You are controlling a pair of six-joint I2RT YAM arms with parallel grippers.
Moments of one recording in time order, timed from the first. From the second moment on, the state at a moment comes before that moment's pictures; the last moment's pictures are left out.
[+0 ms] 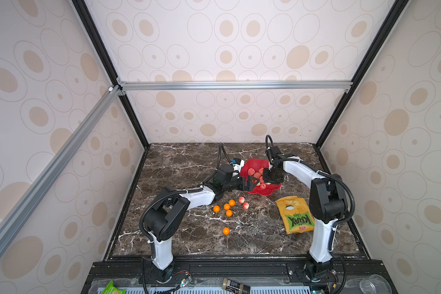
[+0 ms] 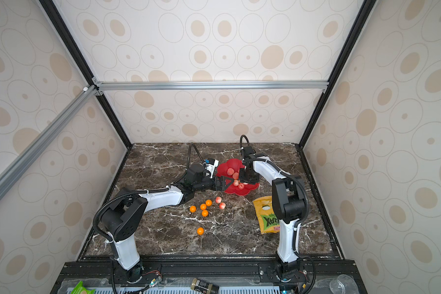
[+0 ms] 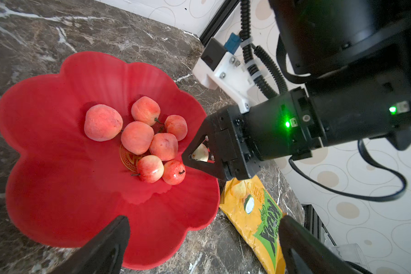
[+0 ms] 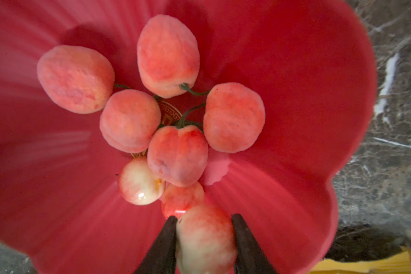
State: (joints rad) left arm -0.68 1.85 1.08 0.39 0.39 -0.58; right arm 0.29 2.01 1.58 -0.89 -0.01 0.44
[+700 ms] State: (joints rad) left arm -0.69 1.86 1.09 0.38 0.39 -0.57; right arm 0.25 2.09 1.63 -0.92 0.01 0.42
